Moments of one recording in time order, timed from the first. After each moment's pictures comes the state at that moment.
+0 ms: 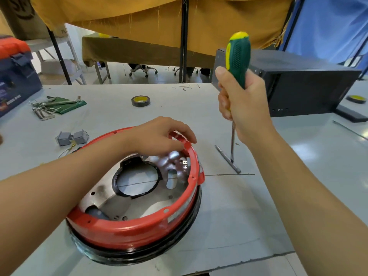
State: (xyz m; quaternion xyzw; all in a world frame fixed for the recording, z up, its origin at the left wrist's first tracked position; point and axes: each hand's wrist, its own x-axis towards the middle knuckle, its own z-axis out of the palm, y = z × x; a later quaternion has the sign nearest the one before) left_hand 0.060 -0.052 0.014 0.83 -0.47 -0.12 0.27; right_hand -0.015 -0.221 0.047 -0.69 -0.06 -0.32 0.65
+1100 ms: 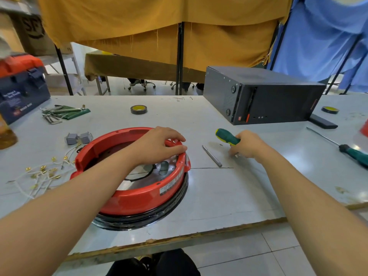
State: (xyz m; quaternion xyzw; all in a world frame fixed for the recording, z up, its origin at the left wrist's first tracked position) left_hand 0.017 -0.055 -0.003 0.87 -0.41 -0.02 0.26; right_hand -0.038 -0.320 -0.018 -0.93 0.23 -0.02 0.27
